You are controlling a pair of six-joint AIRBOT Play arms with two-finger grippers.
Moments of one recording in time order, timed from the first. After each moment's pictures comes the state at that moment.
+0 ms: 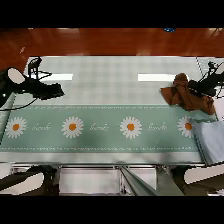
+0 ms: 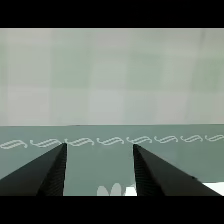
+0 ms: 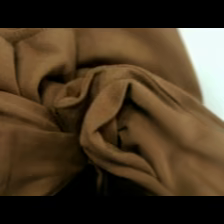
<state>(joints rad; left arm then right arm) 0.03 -1.30 1.04 1.26 -1.00 -1.50 -0.34 -1.71 1.41 -1.50 1.12 1.65</state>
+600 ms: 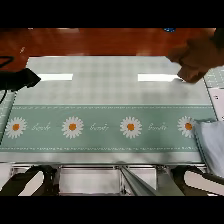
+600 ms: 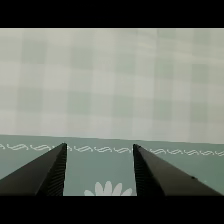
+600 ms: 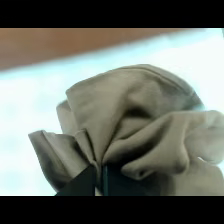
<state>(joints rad) 0.15 -0.92 1.08 1.23 -1.08 -1.47 -0.22 -1.33 1.75 -1.26 1.12 1.46</state>
